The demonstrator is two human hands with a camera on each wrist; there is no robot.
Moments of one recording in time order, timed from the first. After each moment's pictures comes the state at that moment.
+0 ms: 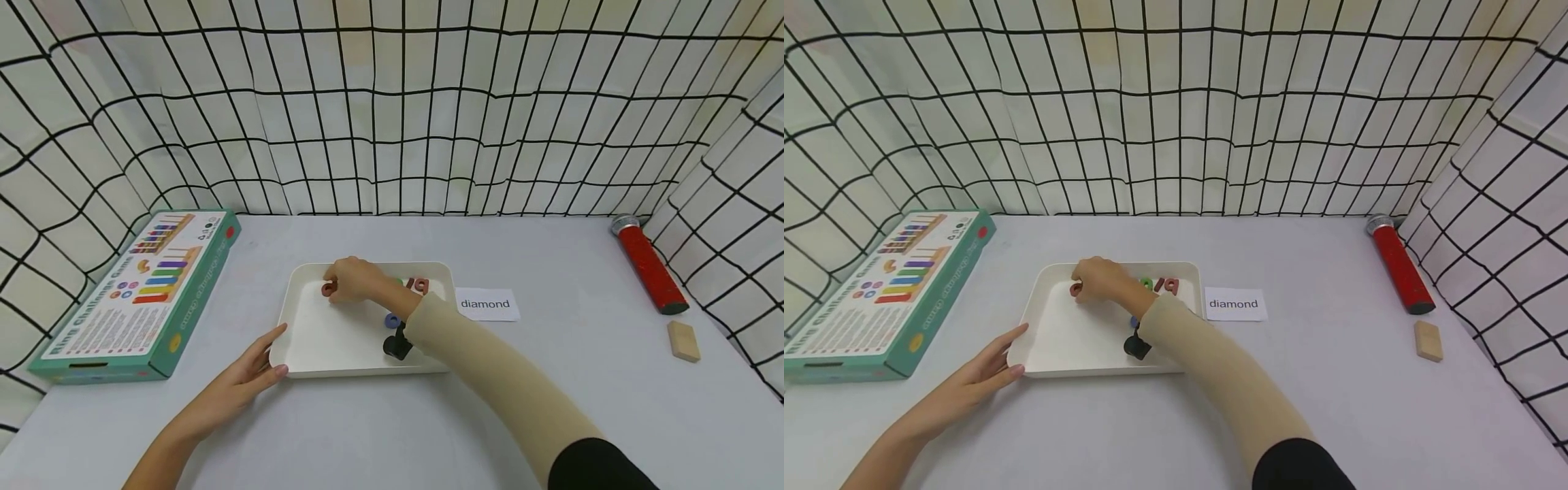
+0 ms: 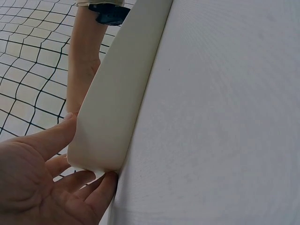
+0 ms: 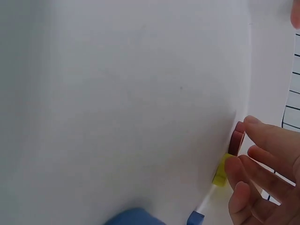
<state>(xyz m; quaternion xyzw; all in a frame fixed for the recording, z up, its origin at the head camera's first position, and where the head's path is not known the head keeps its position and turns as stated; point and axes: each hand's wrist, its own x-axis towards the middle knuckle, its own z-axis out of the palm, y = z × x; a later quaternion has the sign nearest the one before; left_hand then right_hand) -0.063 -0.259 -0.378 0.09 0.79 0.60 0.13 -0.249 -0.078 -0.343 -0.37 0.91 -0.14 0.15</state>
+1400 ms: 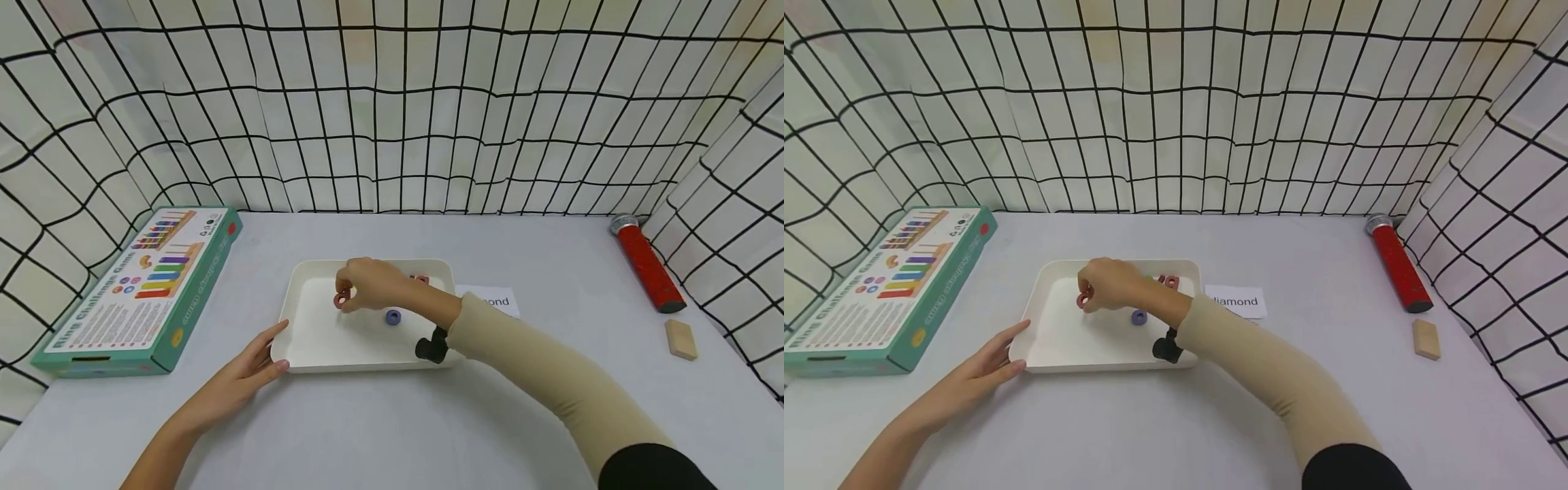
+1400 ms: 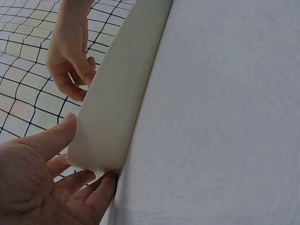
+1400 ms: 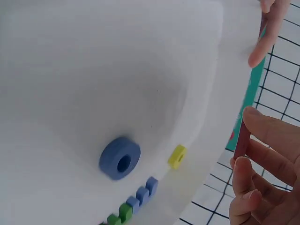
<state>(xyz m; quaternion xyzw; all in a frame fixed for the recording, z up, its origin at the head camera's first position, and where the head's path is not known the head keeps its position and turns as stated) -0.063 -0.261 -0.379 0.09 0.80 0.57 0.12 -0.218 -0.041 -0.314 -0.43 0.88 -0.13 0.13</state>
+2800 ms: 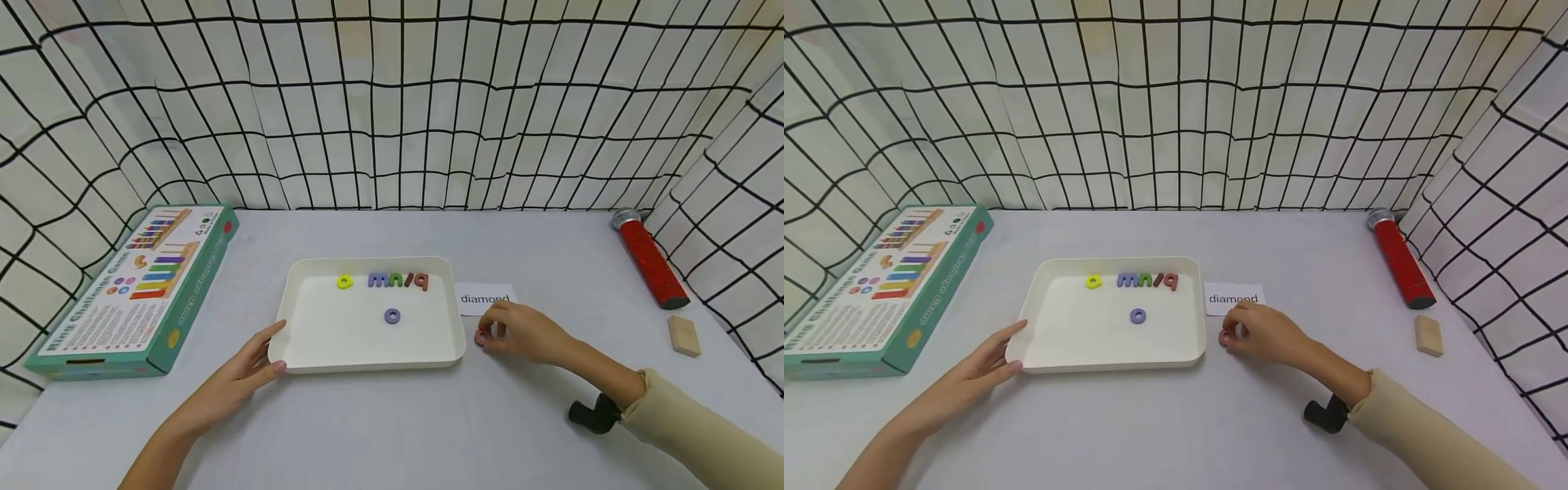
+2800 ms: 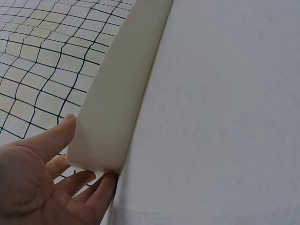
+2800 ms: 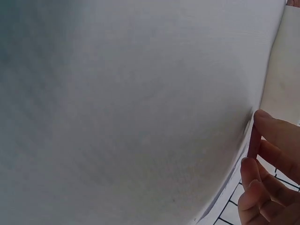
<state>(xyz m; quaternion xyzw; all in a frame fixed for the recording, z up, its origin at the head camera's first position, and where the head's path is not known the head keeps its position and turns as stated) -0.063 -0.261 -0.379 0.08 0.79 0.59 0.13 -0.174 0.173 -0.366 -0.36 0.91 -0.20 0.05</state>
